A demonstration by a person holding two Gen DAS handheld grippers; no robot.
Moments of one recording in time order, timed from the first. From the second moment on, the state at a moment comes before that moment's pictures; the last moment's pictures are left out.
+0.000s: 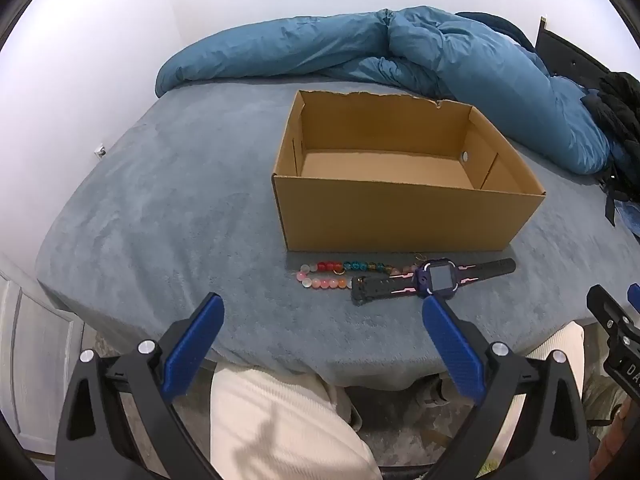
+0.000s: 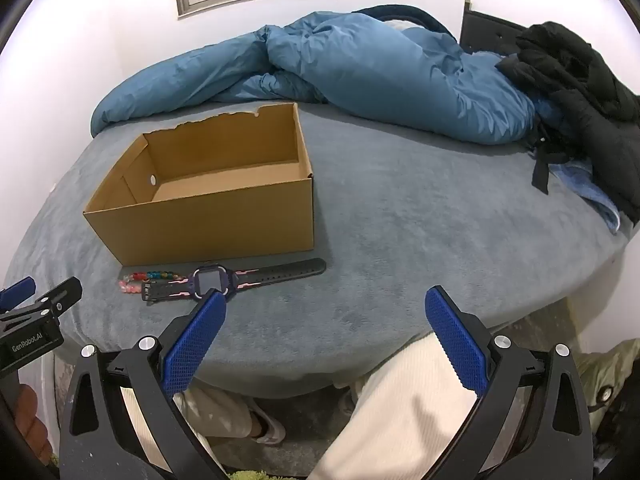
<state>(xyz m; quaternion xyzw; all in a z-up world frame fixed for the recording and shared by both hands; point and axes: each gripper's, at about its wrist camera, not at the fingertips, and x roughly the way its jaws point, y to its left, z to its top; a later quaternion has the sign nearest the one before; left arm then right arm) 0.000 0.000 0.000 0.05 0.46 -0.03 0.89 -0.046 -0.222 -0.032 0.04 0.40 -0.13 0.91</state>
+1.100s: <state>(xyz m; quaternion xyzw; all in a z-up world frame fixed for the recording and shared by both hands) 0.002 0.002 0.000 0.05 0.46 -0.03 0.89 -0.047 -0.218 -0.030 0.04 0.40 -0.12 0.91</state>
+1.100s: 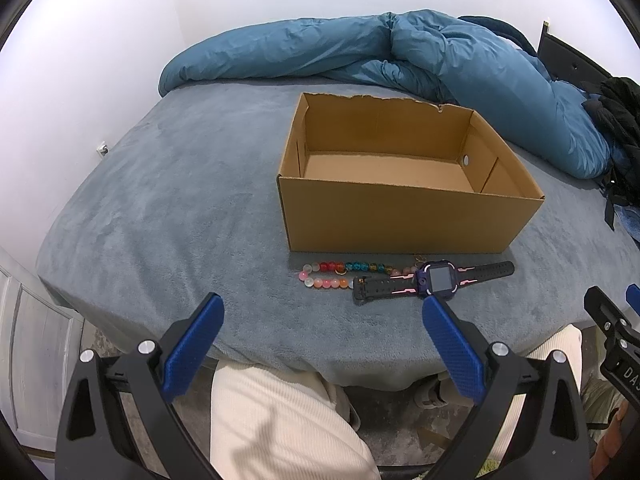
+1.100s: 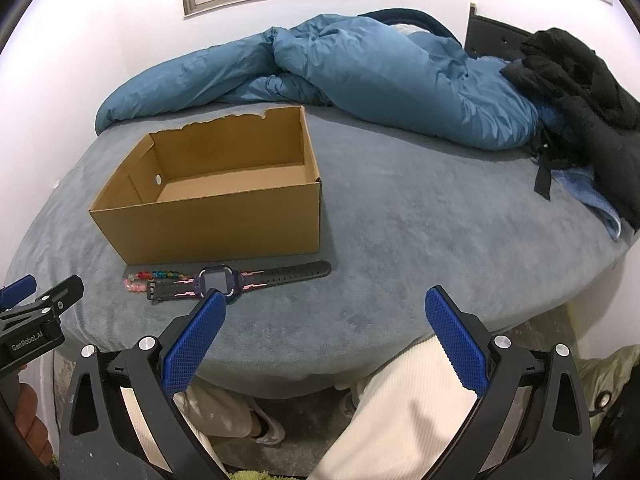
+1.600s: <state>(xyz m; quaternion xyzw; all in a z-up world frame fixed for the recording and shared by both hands) 0.002 0.002 0.000 0.05 0.46 -0.03 0.89 -0.047 -0.218 -0.030 0.04 0.40 -0.12 0.91</state>
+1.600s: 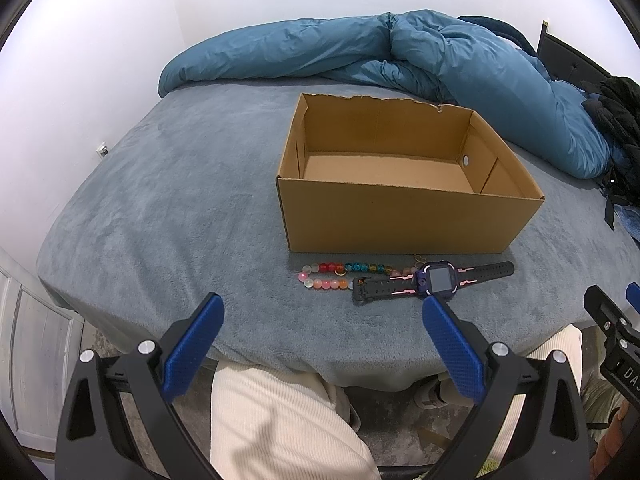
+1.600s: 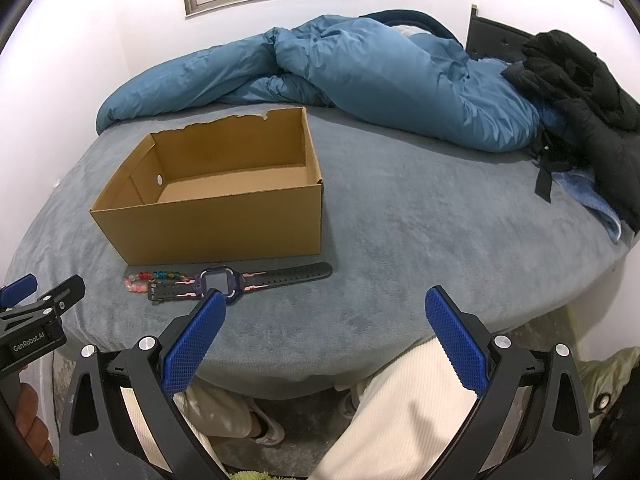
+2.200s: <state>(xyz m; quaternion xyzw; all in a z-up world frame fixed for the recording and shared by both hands) 0.002 0.003 0.002 0.04 0.46 -0.03 0.89 -0.046 -0.216 -0.030 0.04 0.40 -0.12 0.91</state>
